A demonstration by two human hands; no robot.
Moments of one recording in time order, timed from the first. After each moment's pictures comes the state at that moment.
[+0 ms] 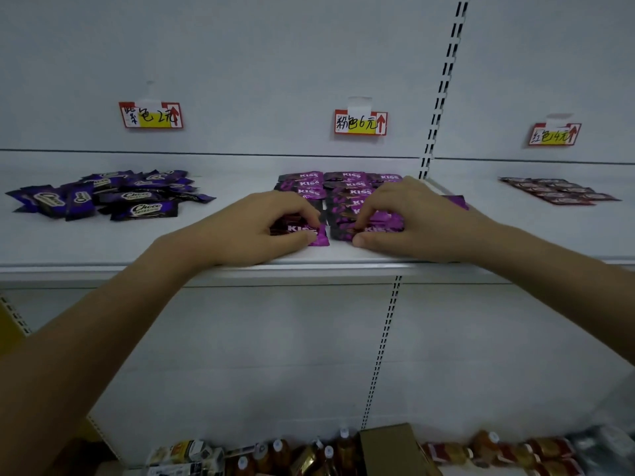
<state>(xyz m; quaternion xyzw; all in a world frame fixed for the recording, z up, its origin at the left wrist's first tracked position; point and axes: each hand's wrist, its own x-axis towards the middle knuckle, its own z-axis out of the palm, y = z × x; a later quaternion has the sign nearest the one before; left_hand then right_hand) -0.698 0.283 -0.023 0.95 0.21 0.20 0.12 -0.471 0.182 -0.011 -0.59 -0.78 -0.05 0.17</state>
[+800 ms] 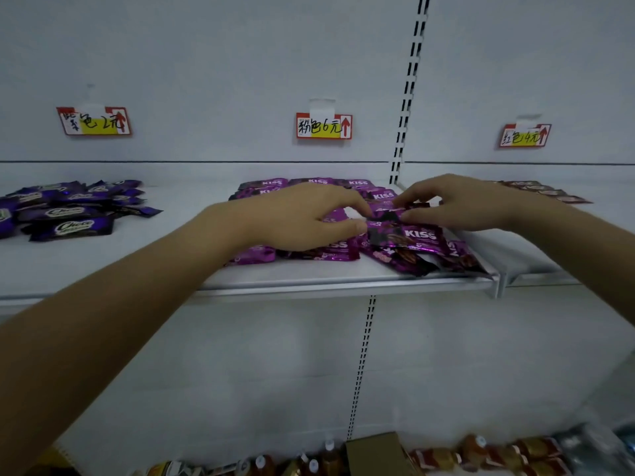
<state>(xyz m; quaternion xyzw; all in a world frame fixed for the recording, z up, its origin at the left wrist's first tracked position) -0.595 0.268 0.008 0.98 0.17 0.08 0.10 -0.367 0.187 0.010 -0.72 -0.68 0.06 0.13</state>
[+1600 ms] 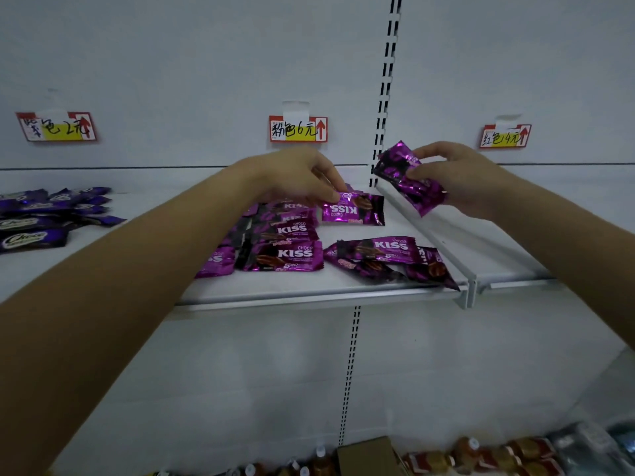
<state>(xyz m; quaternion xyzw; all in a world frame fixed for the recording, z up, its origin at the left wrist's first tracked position) -0.533 0.319 0.026 0.89 0.28 0.14 0.32 -0.331 0.201 0.018 -0.69 -0.45 0.25 0.52</state>
